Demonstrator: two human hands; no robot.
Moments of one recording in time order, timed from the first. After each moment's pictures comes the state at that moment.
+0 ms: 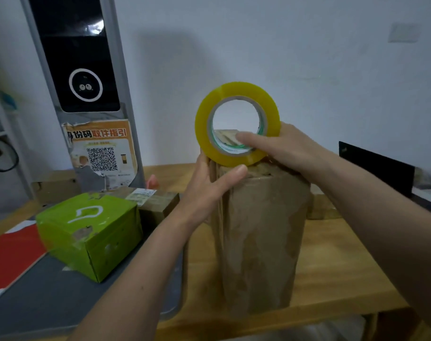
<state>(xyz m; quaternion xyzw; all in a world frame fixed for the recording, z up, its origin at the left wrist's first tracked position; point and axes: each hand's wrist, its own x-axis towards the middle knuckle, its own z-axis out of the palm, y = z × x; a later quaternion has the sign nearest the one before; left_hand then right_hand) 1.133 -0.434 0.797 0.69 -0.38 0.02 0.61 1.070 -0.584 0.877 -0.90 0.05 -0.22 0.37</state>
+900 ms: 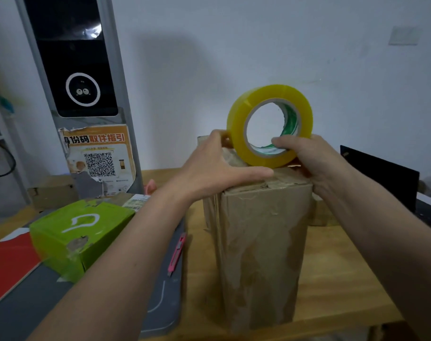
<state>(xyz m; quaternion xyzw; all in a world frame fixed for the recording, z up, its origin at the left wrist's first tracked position) 1.149 -0.442 0.851 0.82 -0.36 0.06 0.43 1.088 -0.618 0.861 -0.72 0.13 -0.26 0.64</state>
